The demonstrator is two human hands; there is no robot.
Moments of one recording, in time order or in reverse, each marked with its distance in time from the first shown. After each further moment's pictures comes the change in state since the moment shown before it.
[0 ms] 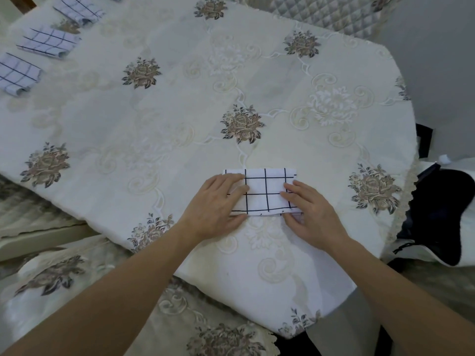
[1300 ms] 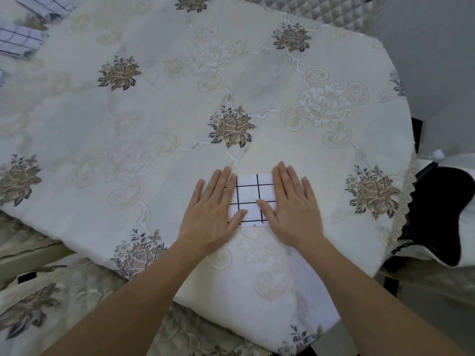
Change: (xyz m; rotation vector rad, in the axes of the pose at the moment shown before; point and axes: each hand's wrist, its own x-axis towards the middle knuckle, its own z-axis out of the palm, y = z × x) left_hand 0.012 0.008 0.032 0.051 -0.144 -0.272; right_hand 0.036 -0.023 0.027 -0.456 -0.172 0.330
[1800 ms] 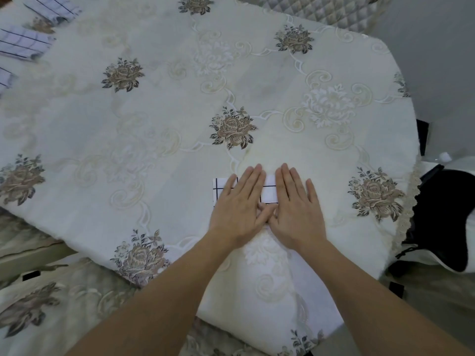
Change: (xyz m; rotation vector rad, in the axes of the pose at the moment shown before) left_hand 0.033 0.047 0.002 -0.074 0.015 0.060; right_hand 0.001 0.003 0.001 -0.022 -0.027 0.014
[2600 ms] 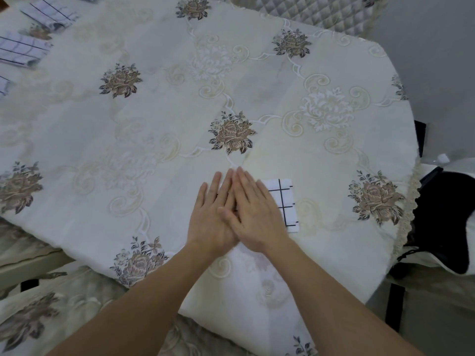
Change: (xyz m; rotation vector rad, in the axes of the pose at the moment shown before) left_hand -0.024 -0.033 -0.002 0.054 -0.007 -0.117; right_hand 0.021 -0.068 -0.001 0.235 -0.054 -0.197
